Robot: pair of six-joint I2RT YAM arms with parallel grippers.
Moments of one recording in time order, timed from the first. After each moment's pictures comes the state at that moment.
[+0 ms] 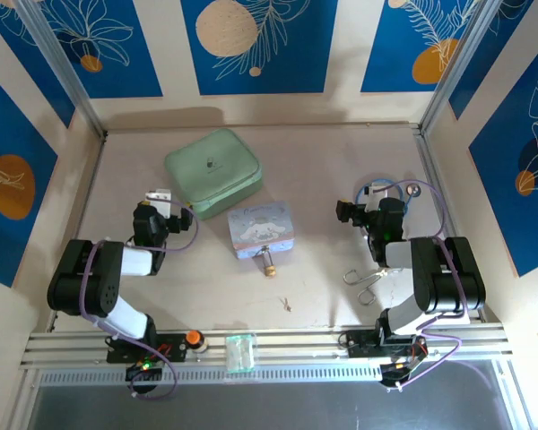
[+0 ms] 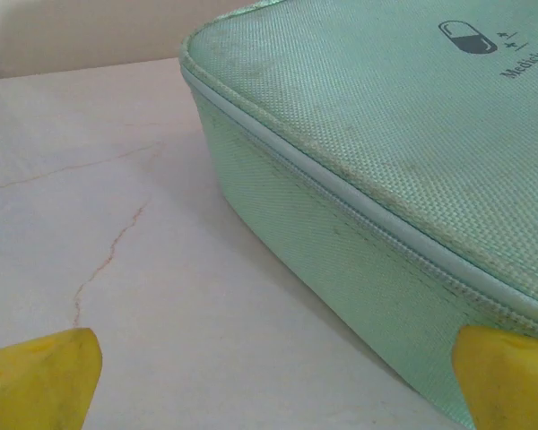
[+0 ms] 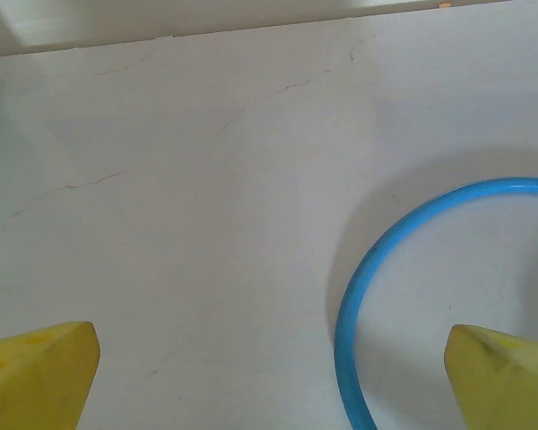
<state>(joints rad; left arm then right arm) -0.06 1.56 0.37 0.83 -0.05 0.06 0.00 1.52 0.40 0.71 -0.17 0.09</state>
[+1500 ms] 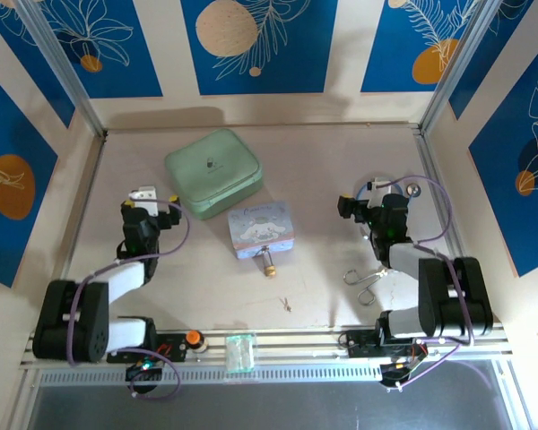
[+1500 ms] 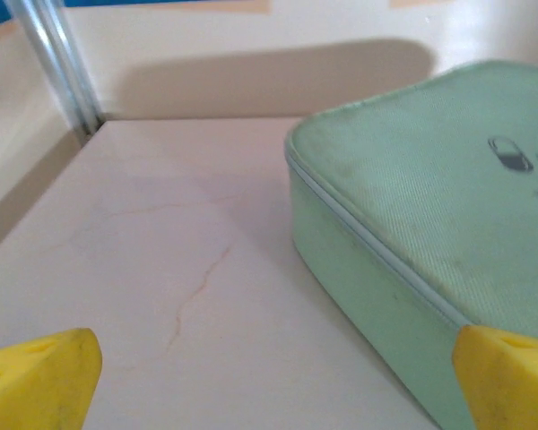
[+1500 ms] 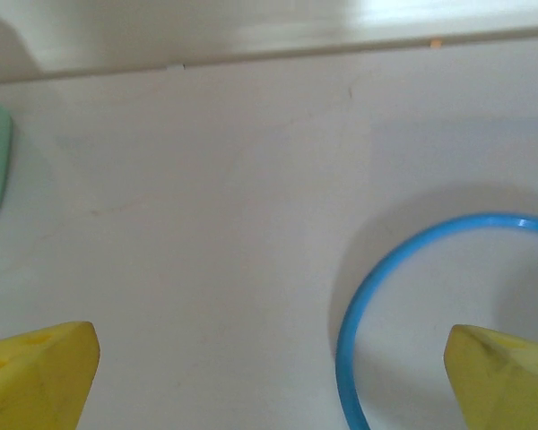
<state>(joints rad) -0.06 1.24 0.35 0.64 -0.21 -0.03 0.02 1.35 0.43 0.54 -0.16 0.09</state>
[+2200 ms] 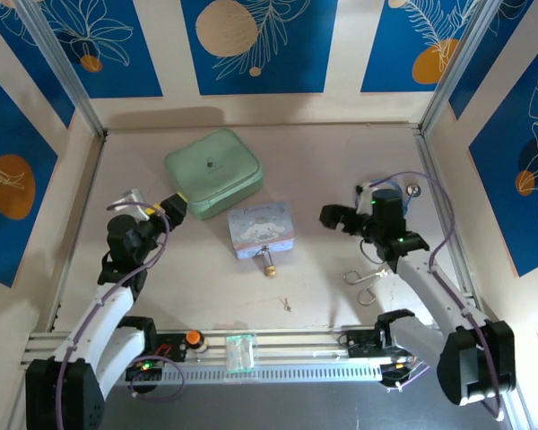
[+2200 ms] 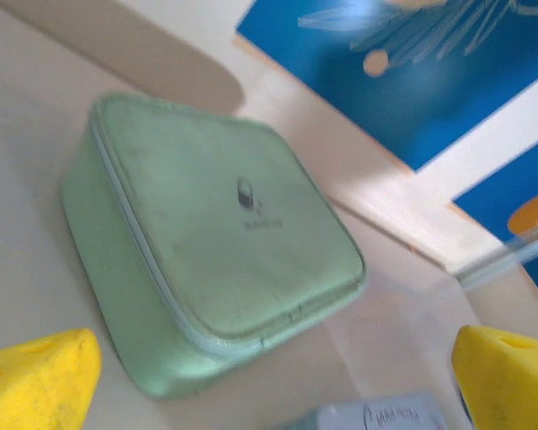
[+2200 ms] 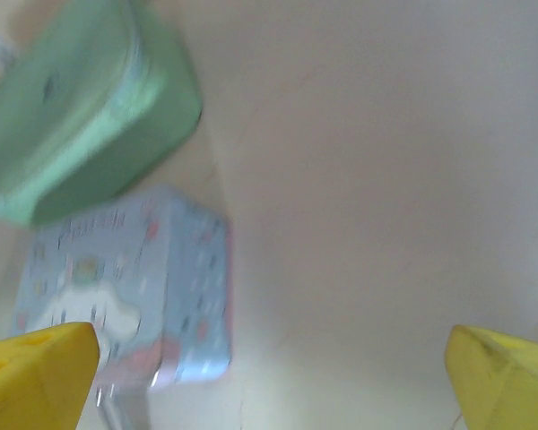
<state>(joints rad) -0.09 0.83 0.36 0.25 0.18 -0.68 0.25 1.00 0.62 -0.30 -0.28 0.42</state>
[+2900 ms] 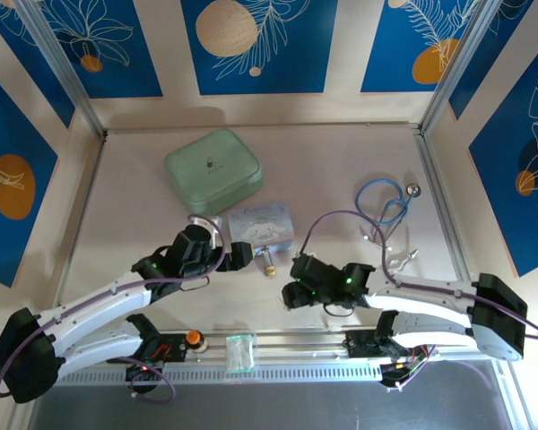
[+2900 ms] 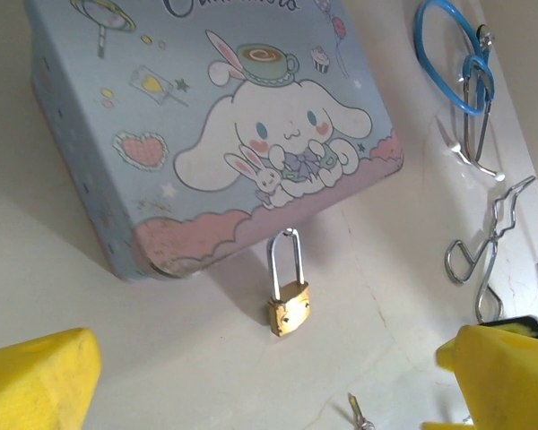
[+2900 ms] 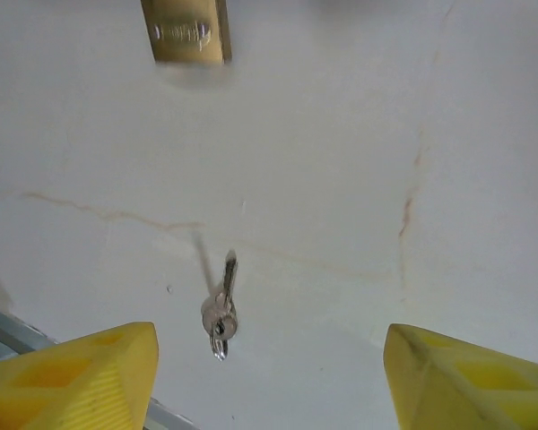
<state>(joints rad) -0.80 0.97 0.54 -0.21 0.01 -0.77 1.14 1.13 0.57 -0.58 0.10 0.82</state>
